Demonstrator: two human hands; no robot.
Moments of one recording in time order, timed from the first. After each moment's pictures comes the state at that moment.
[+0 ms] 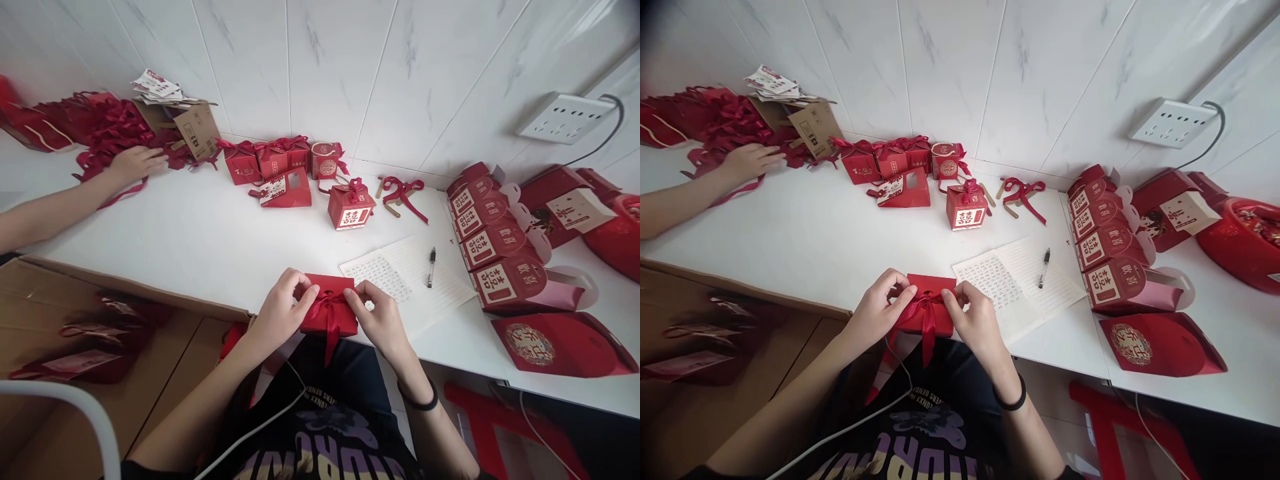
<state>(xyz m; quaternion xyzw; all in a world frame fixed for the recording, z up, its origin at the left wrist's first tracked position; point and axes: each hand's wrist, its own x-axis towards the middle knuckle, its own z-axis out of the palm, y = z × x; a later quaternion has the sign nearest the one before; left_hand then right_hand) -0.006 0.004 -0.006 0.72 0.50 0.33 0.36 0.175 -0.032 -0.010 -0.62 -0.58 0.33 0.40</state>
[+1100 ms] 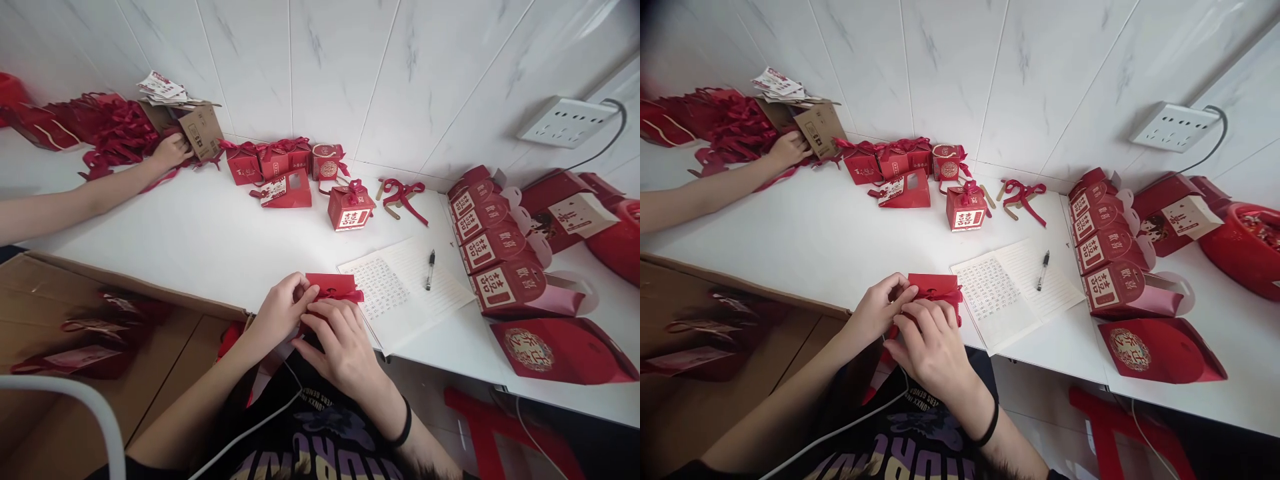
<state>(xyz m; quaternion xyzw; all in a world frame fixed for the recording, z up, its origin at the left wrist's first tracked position) -0.003 0.004 -0.003 0.67 0.51 0.31 0.45 0.134 -0.060 -0.003 -0.42 -0.82 0.01 0.39</state>
